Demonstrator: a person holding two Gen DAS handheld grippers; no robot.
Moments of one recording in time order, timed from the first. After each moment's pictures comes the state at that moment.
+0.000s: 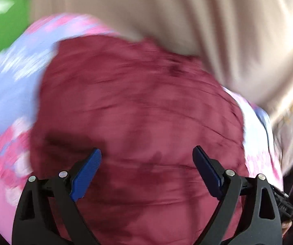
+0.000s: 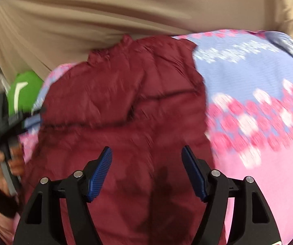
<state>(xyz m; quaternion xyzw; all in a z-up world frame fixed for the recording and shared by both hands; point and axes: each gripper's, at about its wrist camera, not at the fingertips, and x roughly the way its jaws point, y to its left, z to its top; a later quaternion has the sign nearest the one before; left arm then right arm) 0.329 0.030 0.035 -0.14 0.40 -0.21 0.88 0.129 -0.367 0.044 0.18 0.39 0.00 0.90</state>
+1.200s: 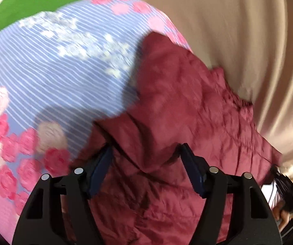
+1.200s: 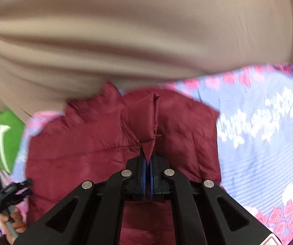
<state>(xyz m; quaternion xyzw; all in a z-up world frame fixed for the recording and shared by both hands) 0.407 0.084 0.006 -0.25 0.40 -0.09 0.88 0.291 -0.399 0.085 0.19 0.31 -0.04 0.93</state>
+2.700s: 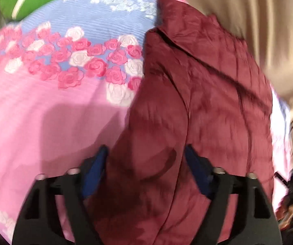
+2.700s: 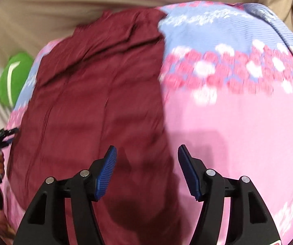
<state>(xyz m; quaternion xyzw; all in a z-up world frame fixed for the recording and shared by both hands) 0.238 0.140 -0.024 -0.10 0.49 -0.13 0.86 0.041 -0.385 0.008 0.16 0.47 -0.02 0.87</state>
